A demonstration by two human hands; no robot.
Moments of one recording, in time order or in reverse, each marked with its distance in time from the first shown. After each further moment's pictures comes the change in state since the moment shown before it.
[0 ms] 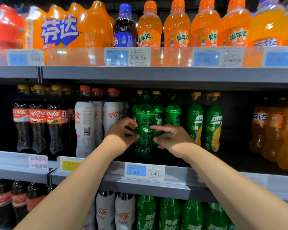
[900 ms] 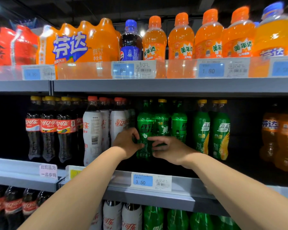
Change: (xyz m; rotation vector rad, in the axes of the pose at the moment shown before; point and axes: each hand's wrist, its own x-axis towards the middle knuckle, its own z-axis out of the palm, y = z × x) left_hand 0.021 0.000 -0.004 0.398 -0.079 -0.105; right_hand 0.023 0.002 0.010 -0.224 -0.244 0.103
